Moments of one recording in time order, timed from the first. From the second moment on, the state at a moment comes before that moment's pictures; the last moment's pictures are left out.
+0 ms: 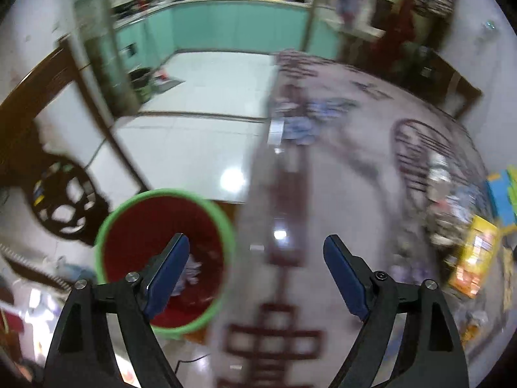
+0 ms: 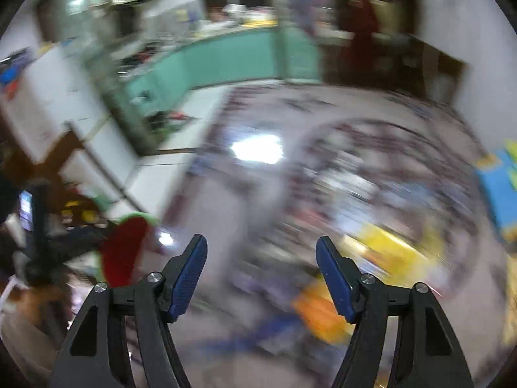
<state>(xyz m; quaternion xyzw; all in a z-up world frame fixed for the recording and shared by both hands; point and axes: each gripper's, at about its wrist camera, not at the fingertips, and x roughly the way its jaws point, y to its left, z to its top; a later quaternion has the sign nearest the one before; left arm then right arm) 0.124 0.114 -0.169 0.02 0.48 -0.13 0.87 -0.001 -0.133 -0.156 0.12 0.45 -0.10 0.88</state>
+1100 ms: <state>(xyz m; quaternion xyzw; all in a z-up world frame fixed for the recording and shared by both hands) 0.035 -0.169 -0.203 0.10 0.53 -0.36 0.76 -0.118 -0.322 -0.235 0.22 0.49 -0.14 0.83</state>
